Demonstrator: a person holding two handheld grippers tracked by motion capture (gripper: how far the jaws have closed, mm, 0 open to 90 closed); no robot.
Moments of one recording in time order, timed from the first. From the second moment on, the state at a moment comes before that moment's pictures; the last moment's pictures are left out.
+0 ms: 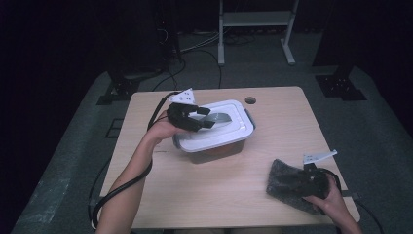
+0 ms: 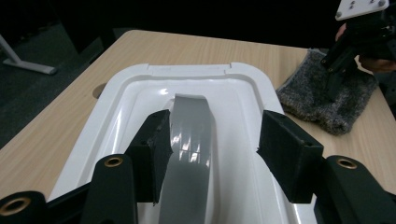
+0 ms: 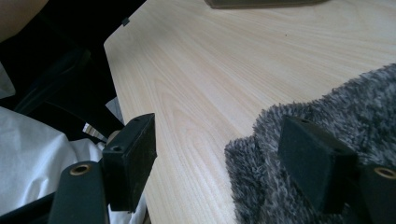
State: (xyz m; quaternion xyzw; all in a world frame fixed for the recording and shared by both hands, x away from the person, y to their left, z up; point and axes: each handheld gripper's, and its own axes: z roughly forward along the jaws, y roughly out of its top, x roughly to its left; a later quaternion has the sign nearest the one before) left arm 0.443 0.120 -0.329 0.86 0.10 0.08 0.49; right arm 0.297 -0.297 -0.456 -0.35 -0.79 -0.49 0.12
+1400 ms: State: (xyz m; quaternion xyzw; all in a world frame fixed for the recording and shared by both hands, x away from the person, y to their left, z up) left arm 0.369 0.175 -0.328 0.84 0.11 0.11 0.52; right arm 0.297 -0.293 -0.455 -0.35 -0.80 -0.48 0.12
